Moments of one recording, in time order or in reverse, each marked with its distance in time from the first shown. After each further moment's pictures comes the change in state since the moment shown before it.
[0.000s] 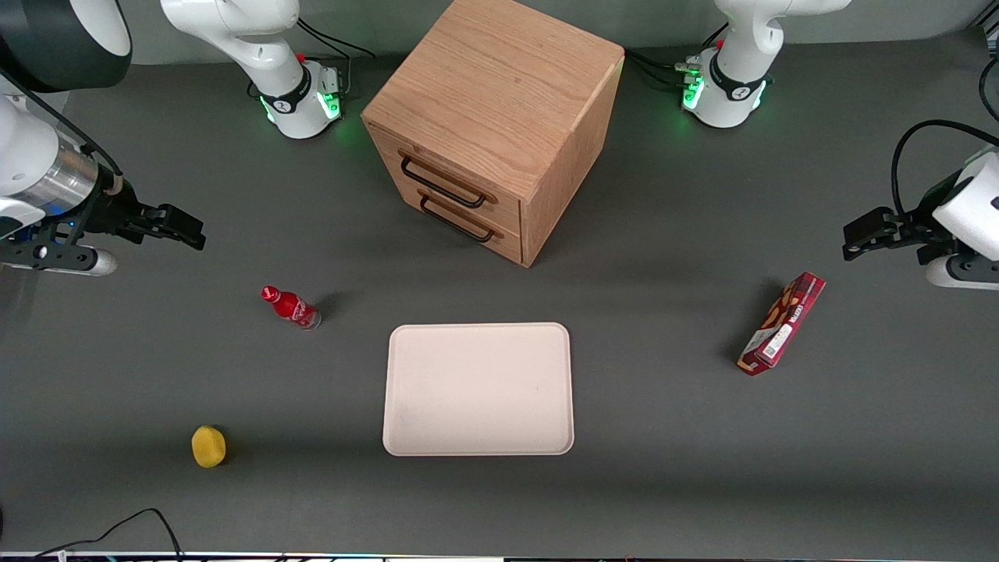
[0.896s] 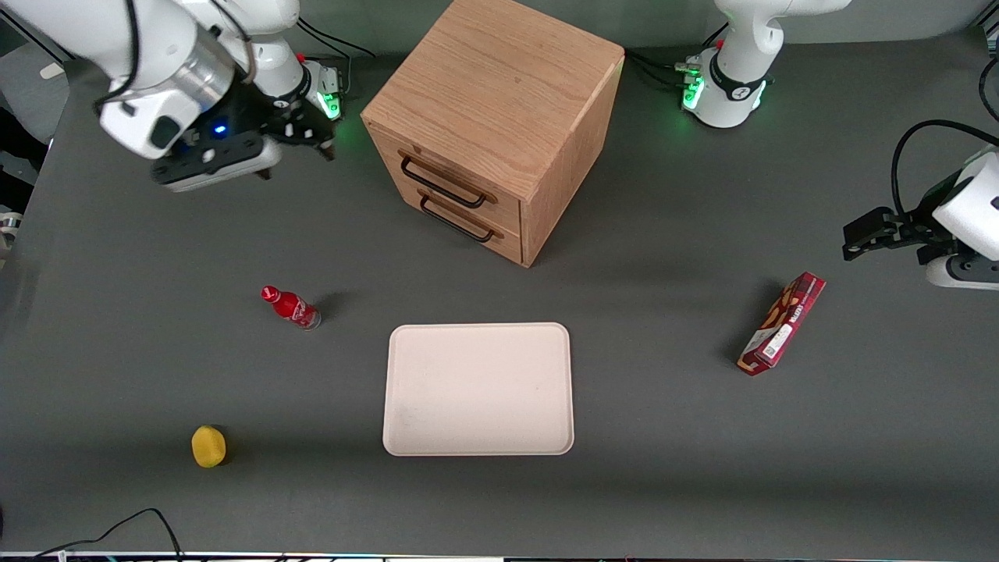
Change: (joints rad) arm 0.018 -0.006 0.338 0.144 0.211 -0.129 0.003
